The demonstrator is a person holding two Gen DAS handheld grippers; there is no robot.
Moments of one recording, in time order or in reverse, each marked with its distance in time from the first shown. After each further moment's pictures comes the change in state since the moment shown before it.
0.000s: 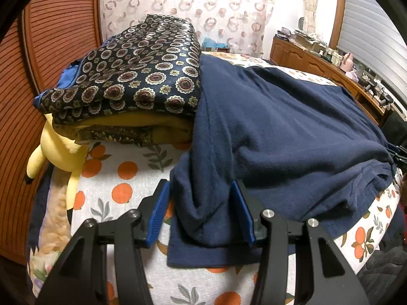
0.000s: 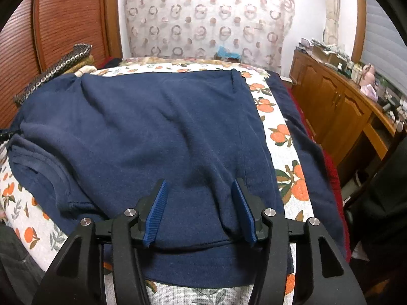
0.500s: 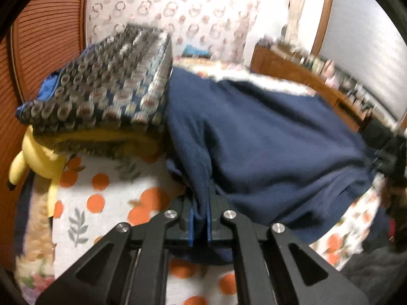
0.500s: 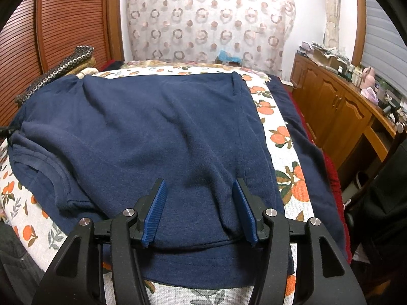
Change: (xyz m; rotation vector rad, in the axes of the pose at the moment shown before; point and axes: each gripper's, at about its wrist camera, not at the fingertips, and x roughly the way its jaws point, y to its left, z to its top) left arm -0.016 -0.015 0.013 -0.011 -0.063 -0.148; right arm 0.000 0.001 -0.002 -0.009 -0.015 0.002
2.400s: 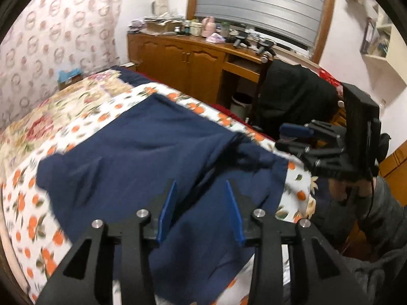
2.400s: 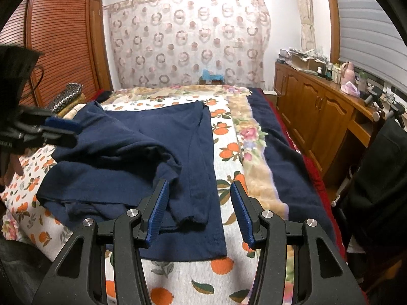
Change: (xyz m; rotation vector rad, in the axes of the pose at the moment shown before) left arm 0.067 -0.281 0.087 0.489 0.161 -0.426; right arm -0.062 -0.053 -0.004 0.116 -0.129 -0.025
